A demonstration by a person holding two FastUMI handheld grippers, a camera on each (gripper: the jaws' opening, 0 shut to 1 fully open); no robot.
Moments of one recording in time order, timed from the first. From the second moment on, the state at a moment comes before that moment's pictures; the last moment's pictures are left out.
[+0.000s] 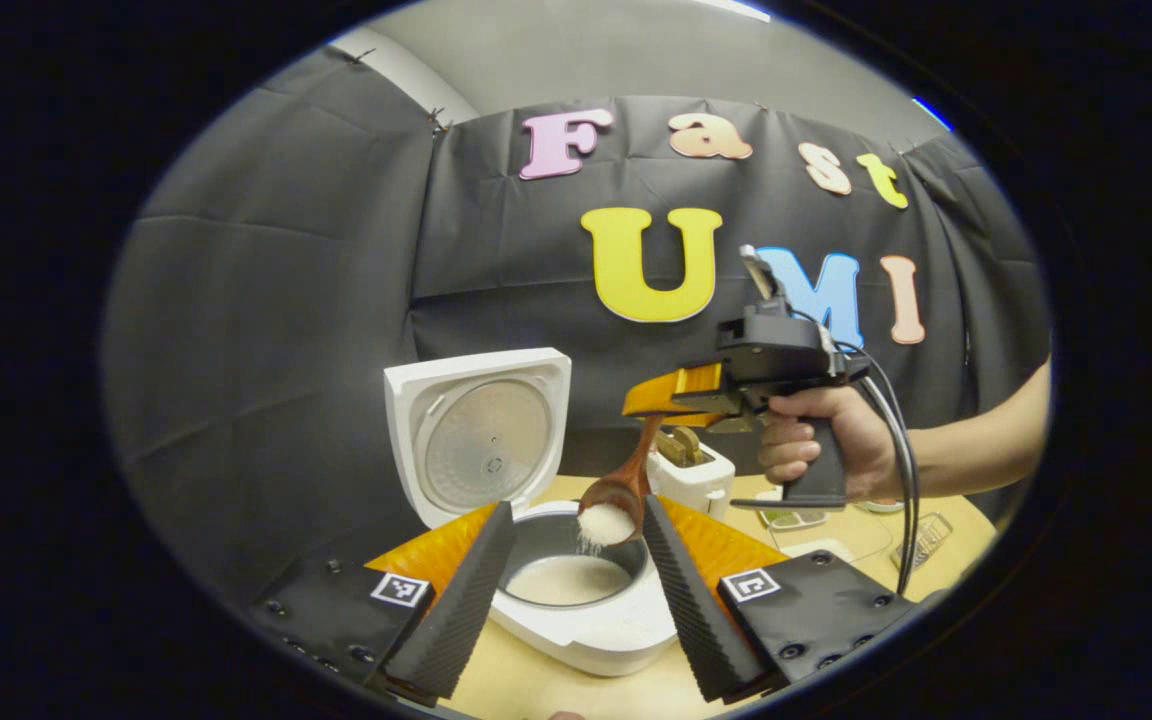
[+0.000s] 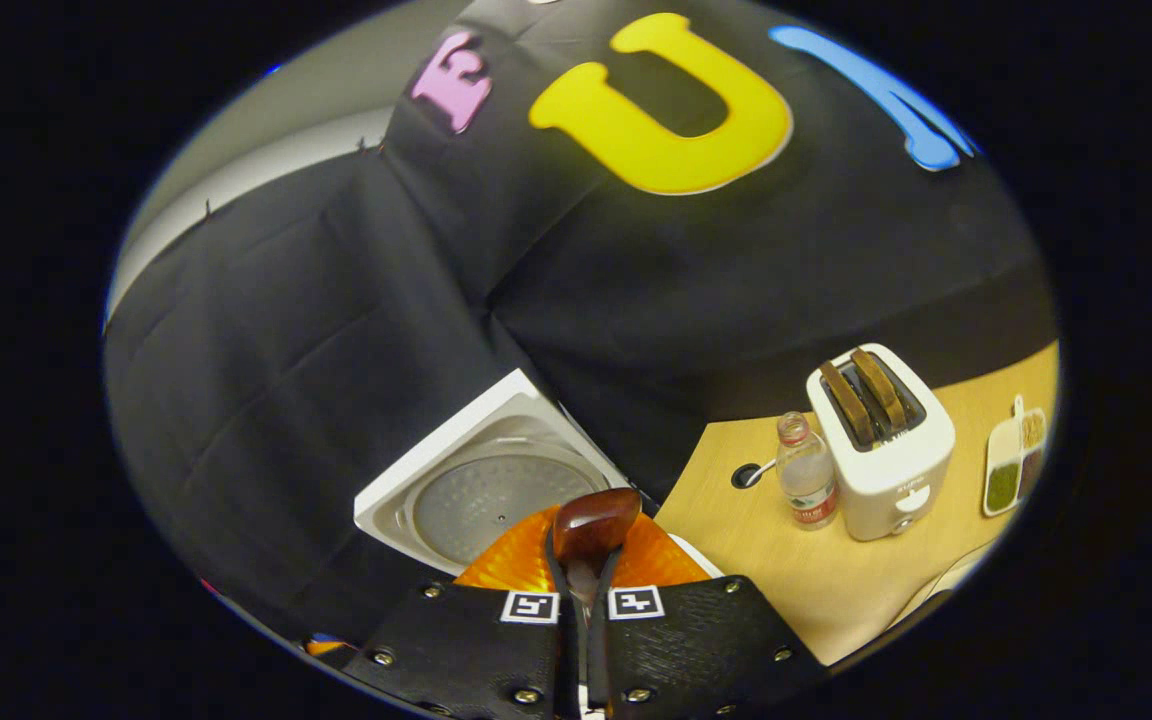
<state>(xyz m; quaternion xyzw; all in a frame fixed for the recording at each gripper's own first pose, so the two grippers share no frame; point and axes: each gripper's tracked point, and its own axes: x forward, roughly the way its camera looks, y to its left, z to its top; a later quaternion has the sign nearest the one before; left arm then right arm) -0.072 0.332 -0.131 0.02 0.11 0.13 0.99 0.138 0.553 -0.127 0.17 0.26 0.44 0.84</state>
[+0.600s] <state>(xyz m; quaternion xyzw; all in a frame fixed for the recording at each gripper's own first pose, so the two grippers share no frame) -0.097 0.336 -0.125 0.02 0.10 0.17 0.98 0.077 0.618 -0.161 -0.17 0.14 0.55 0.81</state>
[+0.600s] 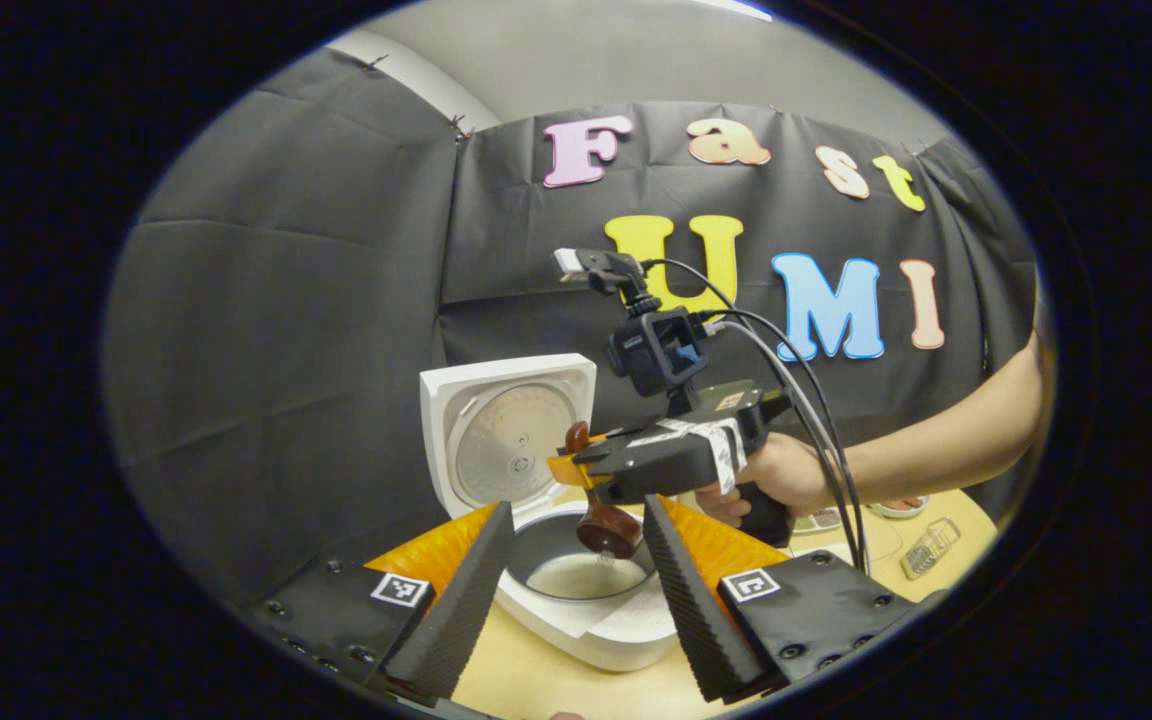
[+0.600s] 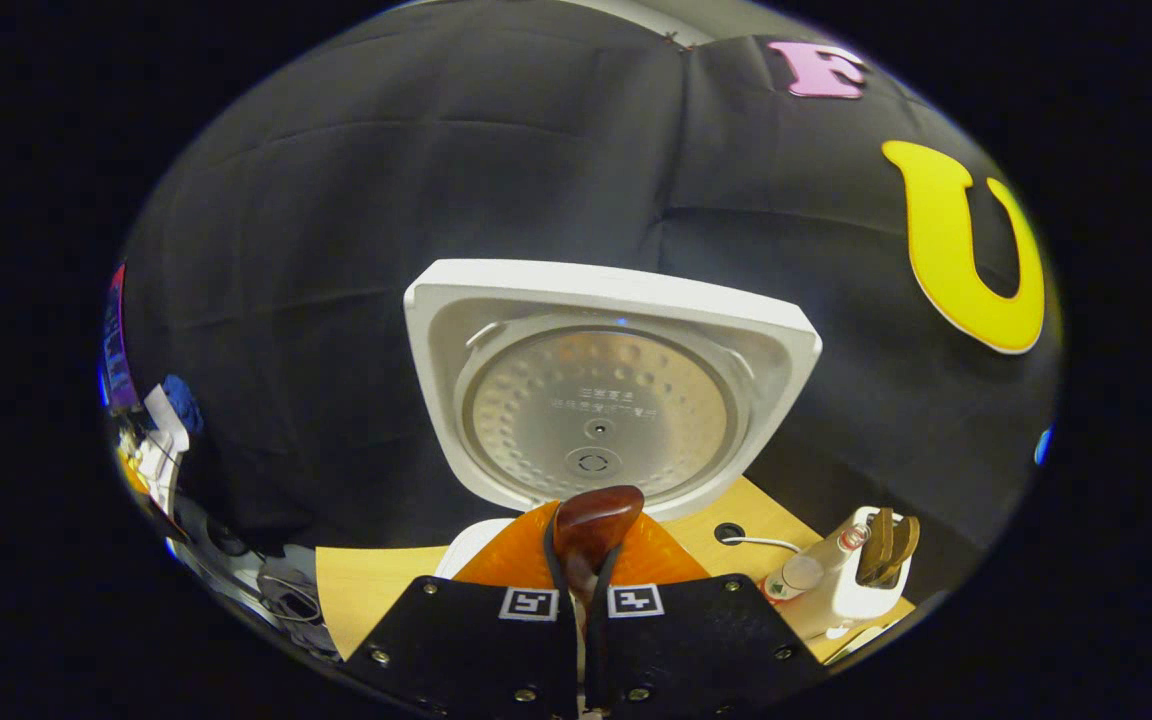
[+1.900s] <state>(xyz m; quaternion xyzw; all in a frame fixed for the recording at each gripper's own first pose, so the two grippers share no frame) -0.040 0.212 -0.107 0.02 0.09 0.08 0.99 0.117 0.293 -0.113 0.33 0.26 0.35 0.84</state>
